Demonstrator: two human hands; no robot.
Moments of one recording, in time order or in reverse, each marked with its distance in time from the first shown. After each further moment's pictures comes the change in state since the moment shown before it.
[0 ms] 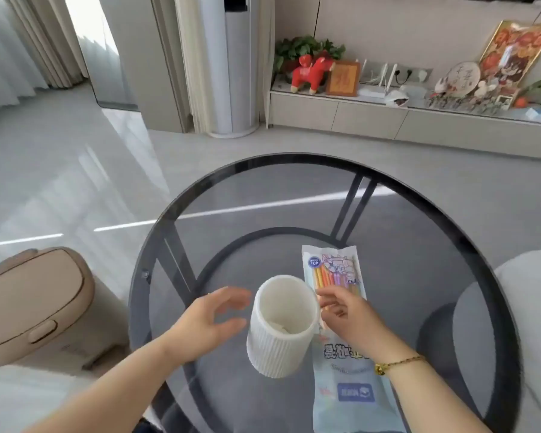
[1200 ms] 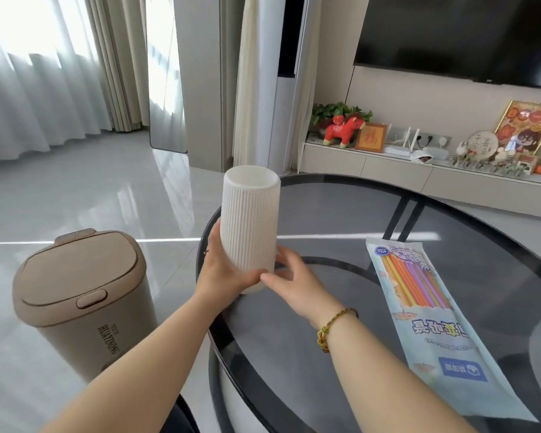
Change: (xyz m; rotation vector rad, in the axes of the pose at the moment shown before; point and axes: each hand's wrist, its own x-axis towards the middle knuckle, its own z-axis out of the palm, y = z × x) left_hand -0.014 -0.132 -0.024 -0.151 0.711 0.243; right_hand 0.030 -0.054 0.198 0.239 -0.019 -0.367
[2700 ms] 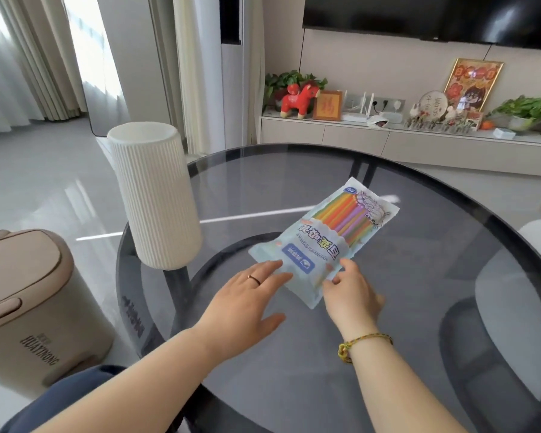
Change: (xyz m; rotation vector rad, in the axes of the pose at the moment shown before) left_hand -0.062 0.023 0.096 0.700 -0.597 0.509; right_hand -0.059 0.073 -0.103 -0.543 0.613 0.473
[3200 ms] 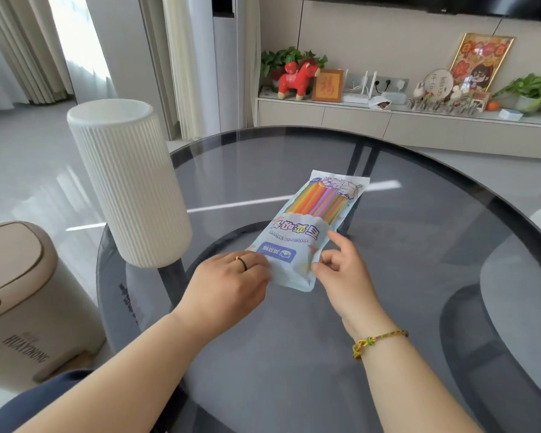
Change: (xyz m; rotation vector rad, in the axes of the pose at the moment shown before) left_hand 0.017 -0.014 -0.011 0.117 0.362 0.194; right_hand 0.011 -0.005 0.006 0.702 -0.224 -0.163
